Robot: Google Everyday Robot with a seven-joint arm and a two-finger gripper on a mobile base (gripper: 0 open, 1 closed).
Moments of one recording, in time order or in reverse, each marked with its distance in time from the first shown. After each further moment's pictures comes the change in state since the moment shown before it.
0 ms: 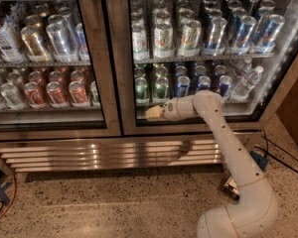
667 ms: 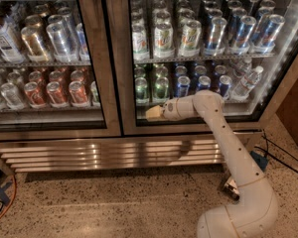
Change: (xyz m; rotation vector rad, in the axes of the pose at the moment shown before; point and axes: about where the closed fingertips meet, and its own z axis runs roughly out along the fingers) arm 0.000 0.000 0.000 0.000 0.000 0.000
